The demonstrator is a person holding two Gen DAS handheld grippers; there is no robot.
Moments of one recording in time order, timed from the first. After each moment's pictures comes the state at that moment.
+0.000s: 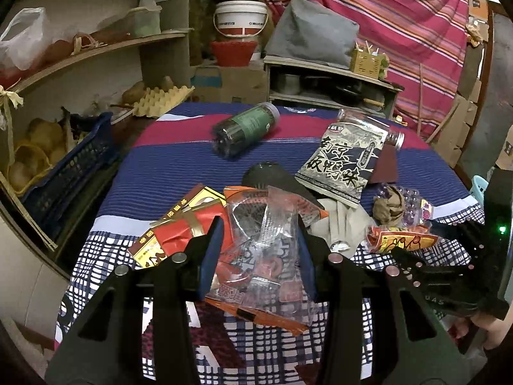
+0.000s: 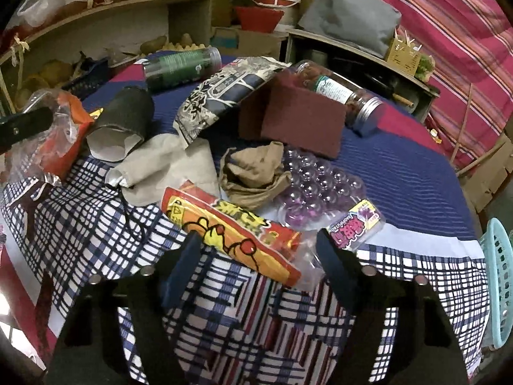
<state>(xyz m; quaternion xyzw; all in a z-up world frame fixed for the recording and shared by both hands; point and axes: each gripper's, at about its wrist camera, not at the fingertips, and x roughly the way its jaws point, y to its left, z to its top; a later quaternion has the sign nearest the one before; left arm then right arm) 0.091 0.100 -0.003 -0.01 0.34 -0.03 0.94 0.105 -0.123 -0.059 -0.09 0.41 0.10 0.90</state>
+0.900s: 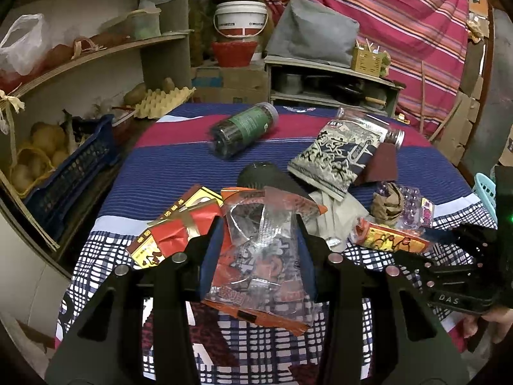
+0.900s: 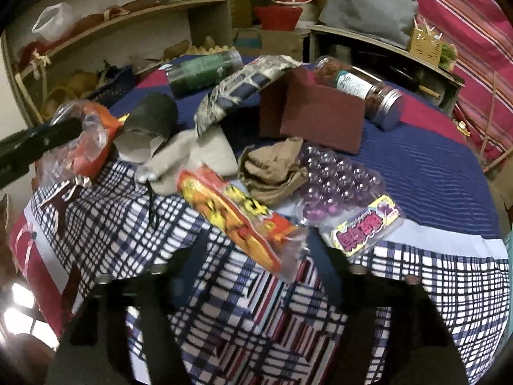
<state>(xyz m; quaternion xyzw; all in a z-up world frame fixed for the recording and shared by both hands) 0.087 0.090 -0.003 0.00 0.34 -0.02 0.94 0.105 -0.133 -0.060 -0.05 0.43 0.18 0.89</state>
